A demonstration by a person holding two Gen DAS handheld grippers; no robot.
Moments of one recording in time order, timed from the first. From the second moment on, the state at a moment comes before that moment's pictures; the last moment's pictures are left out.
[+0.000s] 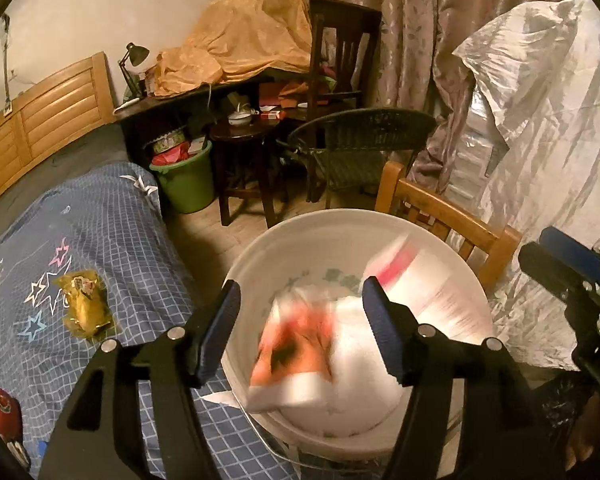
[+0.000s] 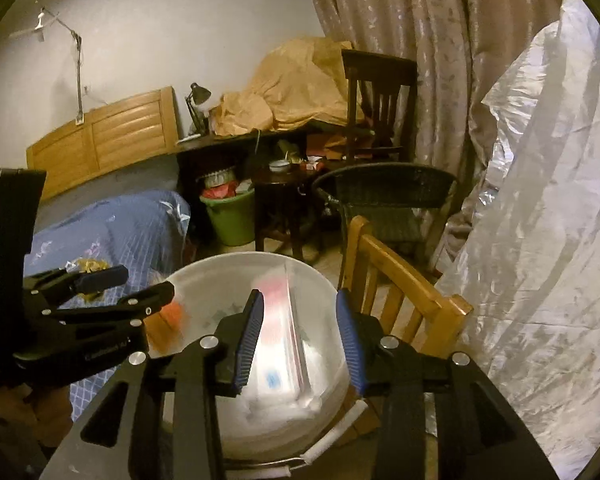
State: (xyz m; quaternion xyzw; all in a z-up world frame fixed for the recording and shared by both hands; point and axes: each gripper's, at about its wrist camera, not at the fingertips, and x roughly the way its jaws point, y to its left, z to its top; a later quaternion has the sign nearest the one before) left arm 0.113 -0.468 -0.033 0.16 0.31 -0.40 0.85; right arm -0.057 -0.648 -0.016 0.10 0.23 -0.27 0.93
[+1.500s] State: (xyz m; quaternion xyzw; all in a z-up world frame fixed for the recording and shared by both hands) left arm 0.101 -0.060 -0.022 -0.02 0.26 -0.07 0.96; right arm -0.023 -0.408 -0.050 0.05 0.19 -0.09 0.98
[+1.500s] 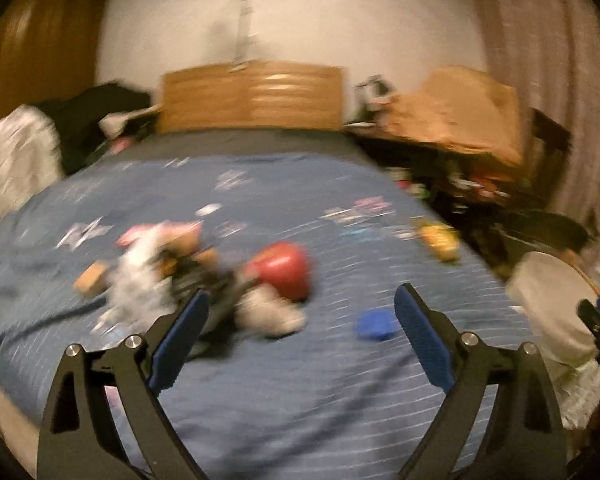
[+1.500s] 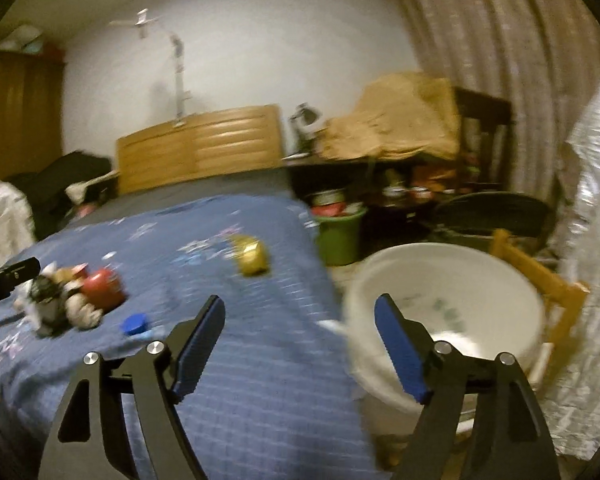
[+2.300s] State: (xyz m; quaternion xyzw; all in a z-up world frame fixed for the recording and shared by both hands) left arm 0.094 0.178 -0.096 -0.25 0.35 0.13 0.89; right arm 0.174 -0.076 -0.059 -0.17 0.26 0.26 0.91
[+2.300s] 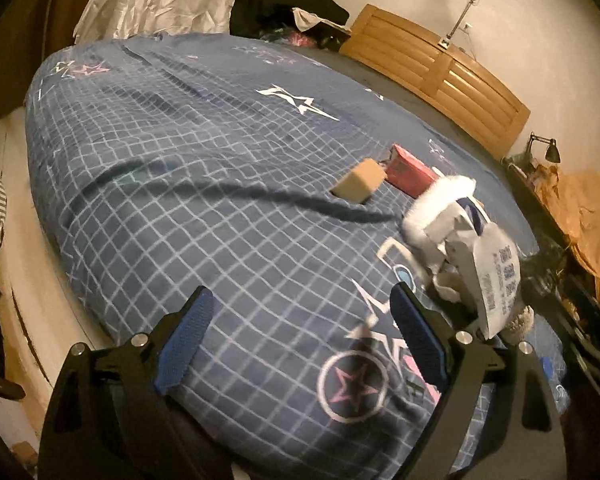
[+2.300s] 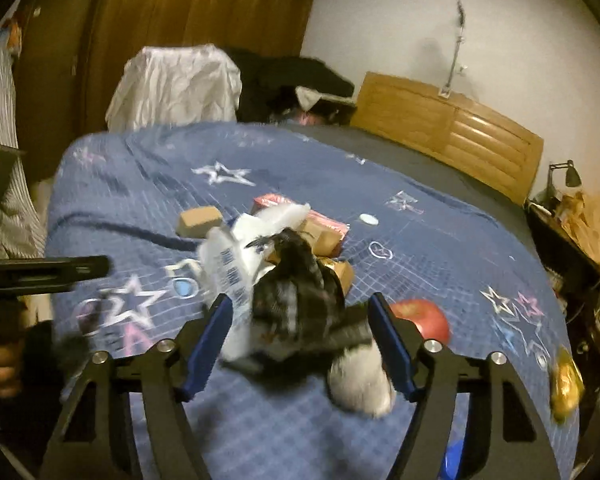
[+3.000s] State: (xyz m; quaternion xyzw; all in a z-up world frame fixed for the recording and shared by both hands) left arm 0.085 0.169 -0.094 -0.24 0.36 0.08 0.90; right arm 0.059 -0.183 -0.029 0.06 0.30 0.26 0.91
